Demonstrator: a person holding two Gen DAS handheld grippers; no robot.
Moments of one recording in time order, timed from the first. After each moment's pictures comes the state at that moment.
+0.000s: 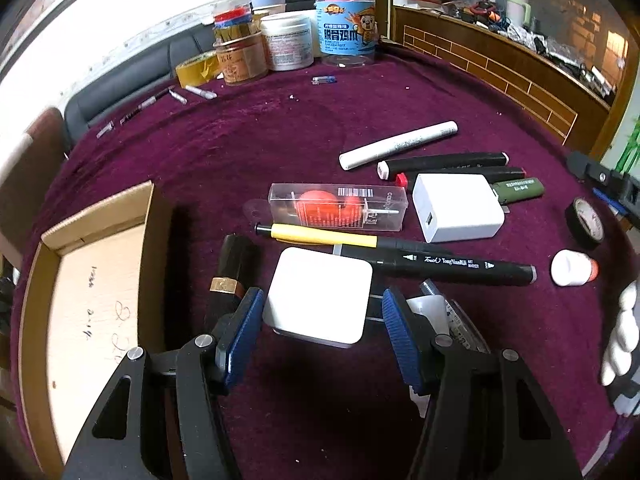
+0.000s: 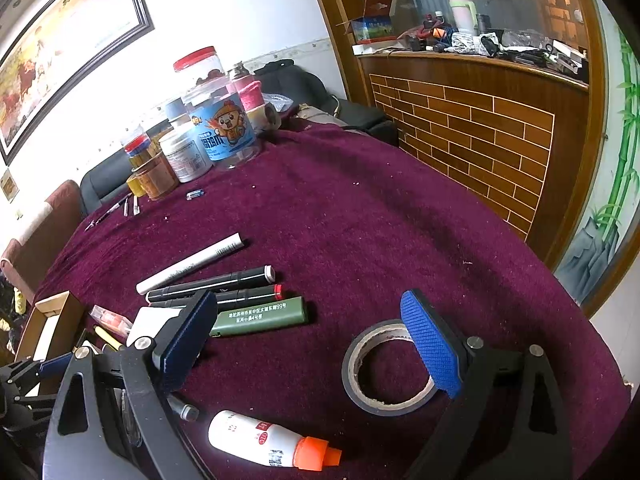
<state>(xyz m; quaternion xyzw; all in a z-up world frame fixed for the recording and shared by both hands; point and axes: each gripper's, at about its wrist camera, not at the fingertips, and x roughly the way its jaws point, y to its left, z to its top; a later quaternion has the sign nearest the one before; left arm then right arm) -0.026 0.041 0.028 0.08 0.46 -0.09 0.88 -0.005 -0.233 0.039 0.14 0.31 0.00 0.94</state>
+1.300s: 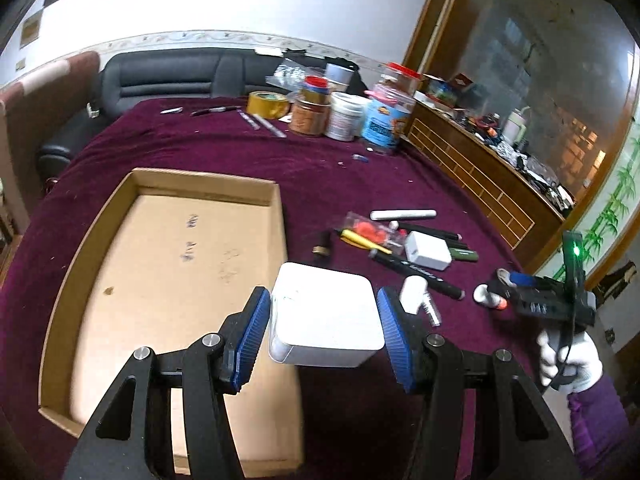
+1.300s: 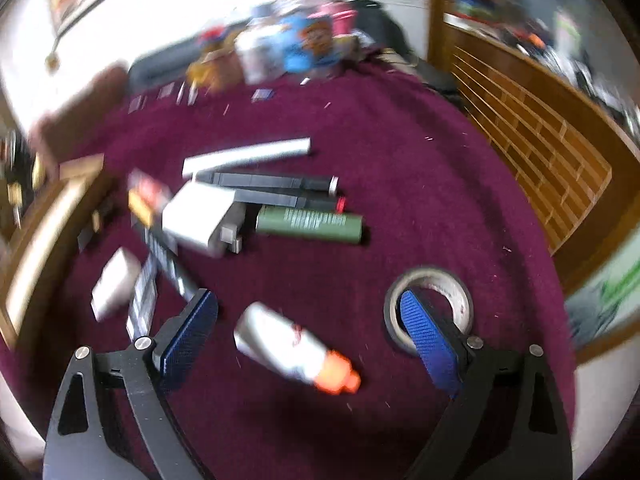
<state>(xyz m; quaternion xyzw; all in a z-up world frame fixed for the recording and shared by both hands) -0.129 0.167 0.101 -0.10 0.37 -0.10 0.92 -0.020 -0.192 0.035 -0.03 0.43 0.12 0.89</state>
